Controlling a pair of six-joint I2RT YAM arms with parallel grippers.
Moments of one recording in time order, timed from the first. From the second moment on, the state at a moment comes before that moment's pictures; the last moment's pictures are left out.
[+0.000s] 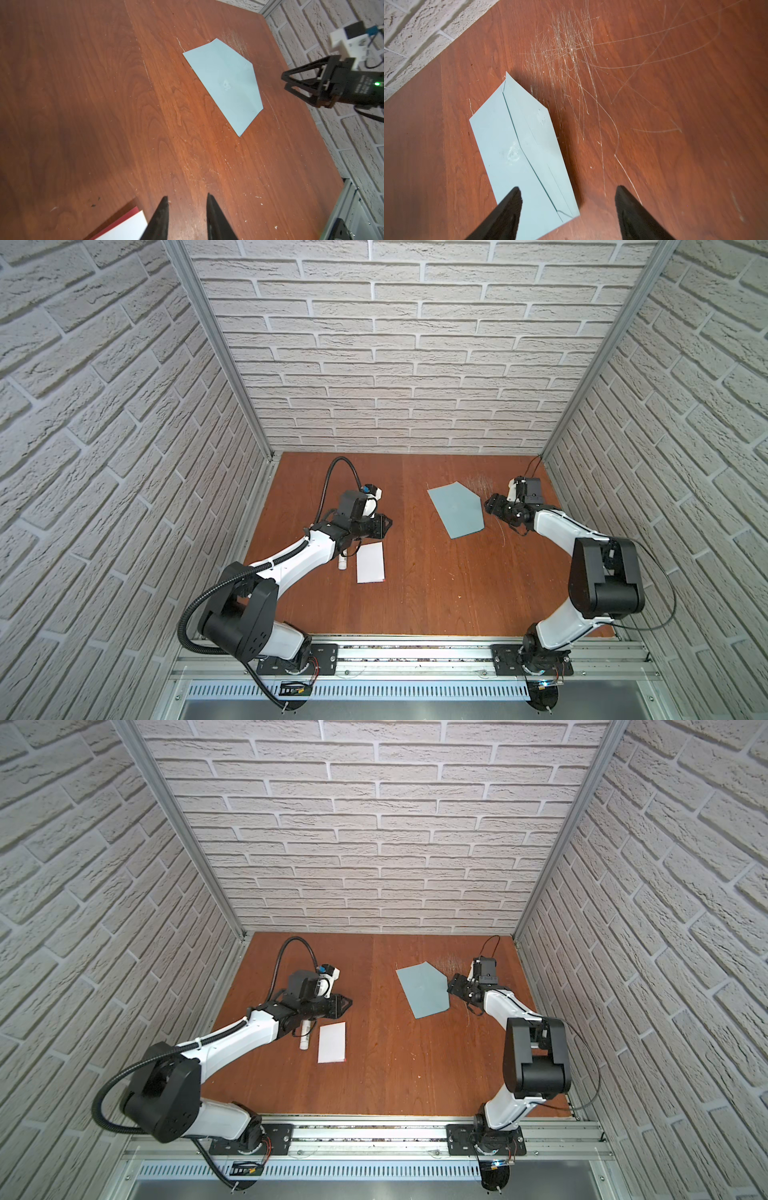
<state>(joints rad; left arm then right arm) -0.50 1.45 0.87 -0.09 0.30 -0.36 -0.09 1.68 1.02 -0.22 -0.18 0.48</state>
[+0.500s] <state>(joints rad) -0.51 1.53 0.95 0.00 0.35 -0.36 -0.11 1.94 1.17 -0.15 -0.34 0.47</state>
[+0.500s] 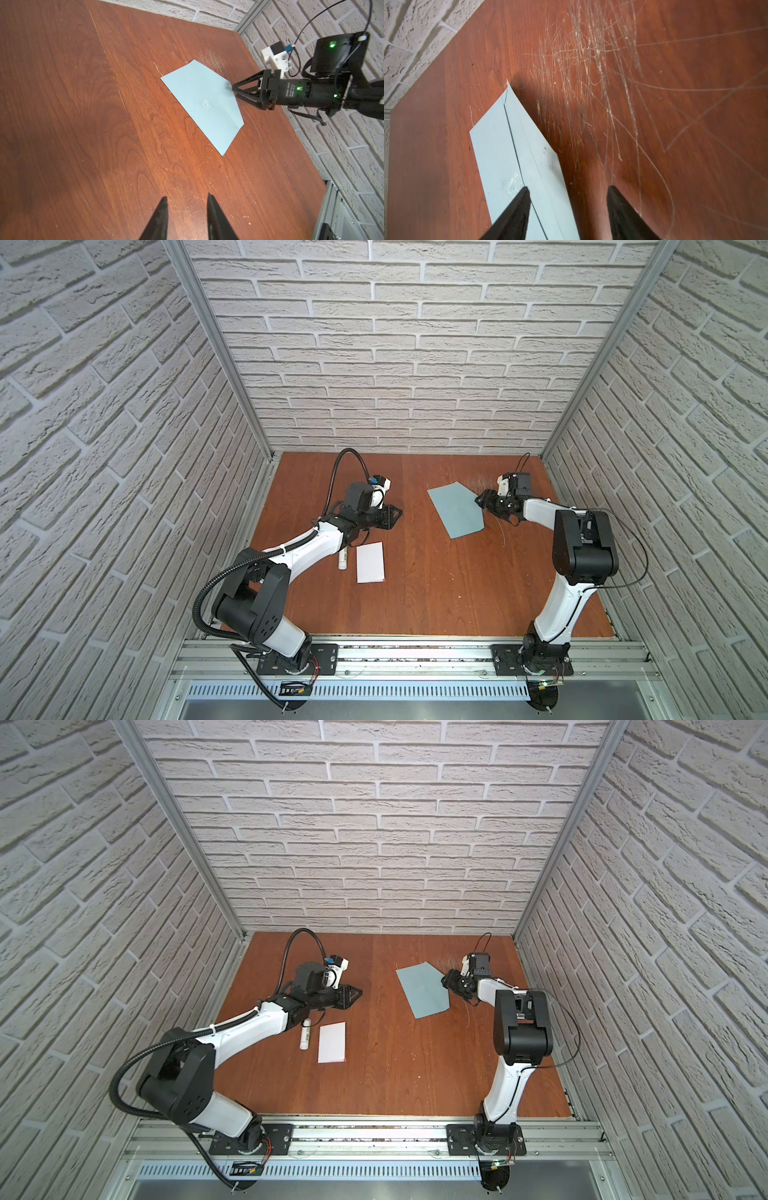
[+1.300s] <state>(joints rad) -0.52 1.44 0.91 0.01 0.35 -0.36 -0.10 1.90 1.12 -0.14 -0.45 0.50</state>
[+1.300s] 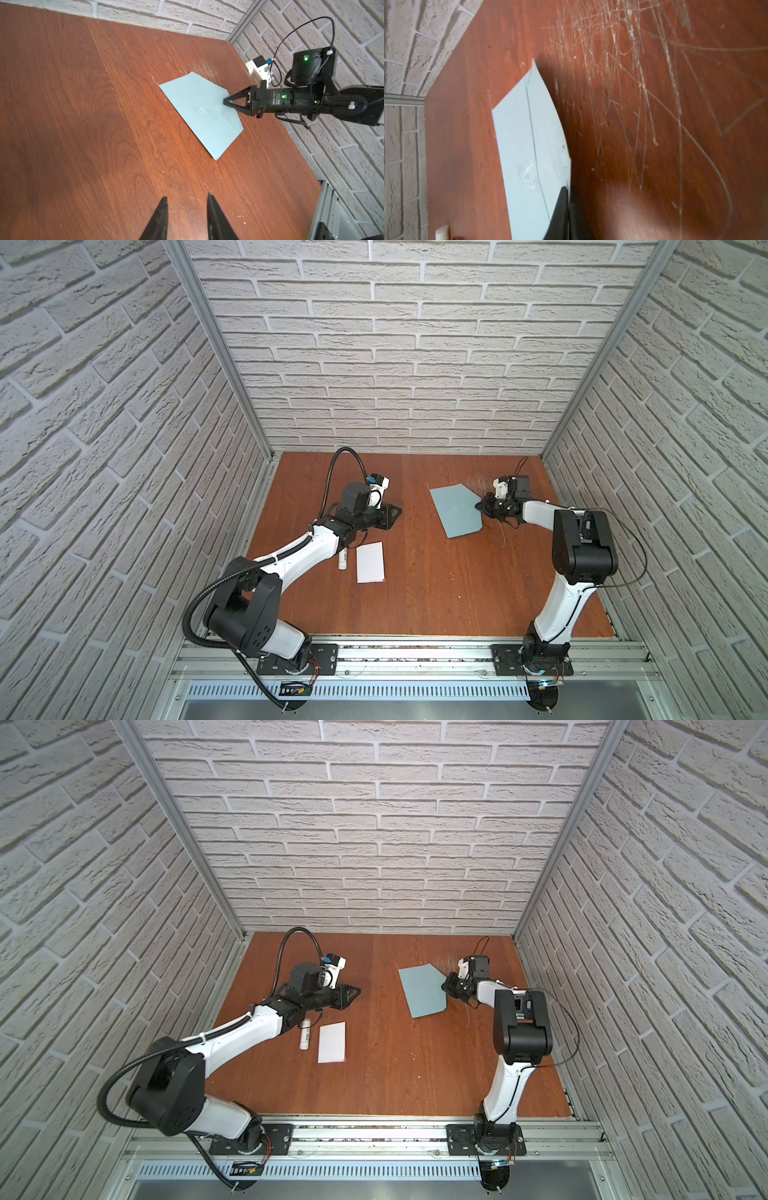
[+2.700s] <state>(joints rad) -0.68 0.56 0.58 -0.46 0.00 -0.62 0.73 0.92 0.37 -0.07 0.24 1.07</state>
